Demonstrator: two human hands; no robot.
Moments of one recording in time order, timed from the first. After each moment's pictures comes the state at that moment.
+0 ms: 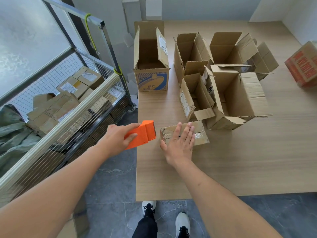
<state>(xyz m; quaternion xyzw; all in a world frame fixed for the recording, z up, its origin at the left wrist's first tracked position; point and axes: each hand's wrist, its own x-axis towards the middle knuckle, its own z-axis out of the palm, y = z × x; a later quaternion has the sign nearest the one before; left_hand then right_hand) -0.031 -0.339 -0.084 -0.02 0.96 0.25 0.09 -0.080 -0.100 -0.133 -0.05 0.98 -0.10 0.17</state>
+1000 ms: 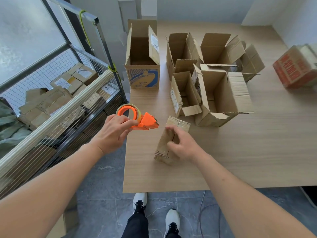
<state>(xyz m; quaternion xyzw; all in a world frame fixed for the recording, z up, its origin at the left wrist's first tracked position) -0.018 -0.297 -0.063 0.11 0.97 0.21 -0.06 -0.096 -0.006 -0.089 -0.20 0.85 -0.41 0.27</state>
